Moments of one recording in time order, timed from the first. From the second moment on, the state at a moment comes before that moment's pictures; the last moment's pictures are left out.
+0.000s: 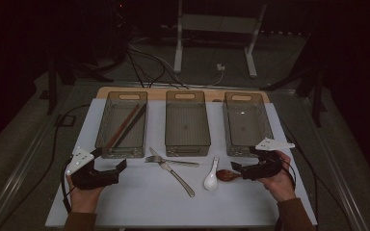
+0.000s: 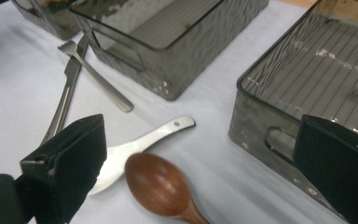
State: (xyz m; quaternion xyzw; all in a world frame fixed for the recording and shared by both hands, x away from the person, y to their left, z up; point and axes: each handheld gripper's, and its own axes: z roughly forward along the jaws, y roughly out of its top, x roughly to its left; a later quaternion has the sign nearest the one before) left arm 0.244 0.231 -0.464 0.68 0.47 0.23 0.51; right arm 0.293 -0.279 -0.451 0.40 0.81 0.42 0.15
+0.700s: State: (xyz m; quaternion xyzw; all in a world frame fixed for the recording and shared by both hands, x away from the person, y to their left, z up) left arm 0.241 0.229 -0.469 0.69 0.47 0.23 0.50; right arm 0.293 -0.287 -0.470 0.38 0.84 0.38 0.12
